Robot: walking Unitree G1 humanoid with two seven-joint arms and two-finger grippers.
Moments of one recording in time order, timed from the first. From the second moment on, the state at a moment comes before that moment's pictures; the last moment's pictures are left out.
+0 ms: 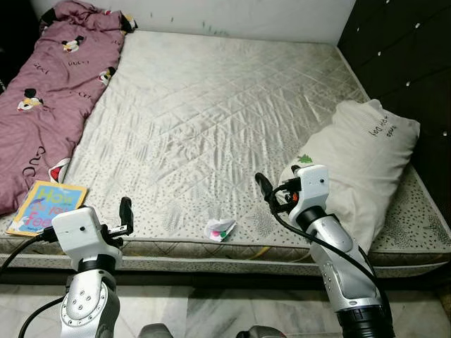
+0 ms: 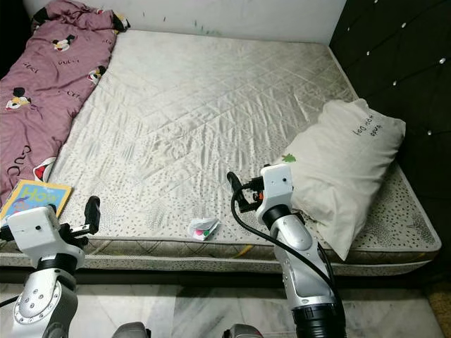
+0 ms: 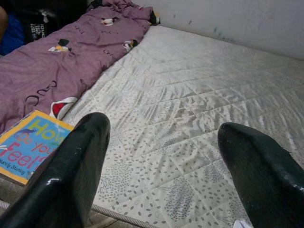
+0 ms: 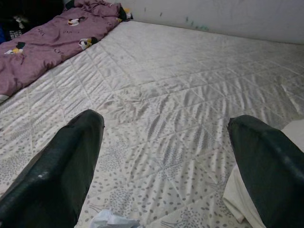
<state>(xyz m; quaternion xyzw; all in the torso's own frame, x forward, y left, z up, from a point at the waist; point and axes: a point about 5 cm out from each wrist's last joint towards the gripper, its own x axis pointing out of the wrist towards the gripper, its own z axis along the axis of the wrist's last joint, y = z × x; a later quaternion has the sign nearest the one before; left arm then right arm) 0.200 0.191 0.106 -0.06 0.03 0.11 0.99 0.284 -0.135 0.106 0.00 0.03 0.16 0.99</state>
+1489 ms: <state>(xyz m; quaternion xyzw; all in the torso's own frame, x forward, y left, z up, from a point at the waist) 0.205 0.191 0.120 -0.07 0.00 0.12 0.99 0.291 -0.132 0.116 -0.01 0.02 0.19 0.98</state>
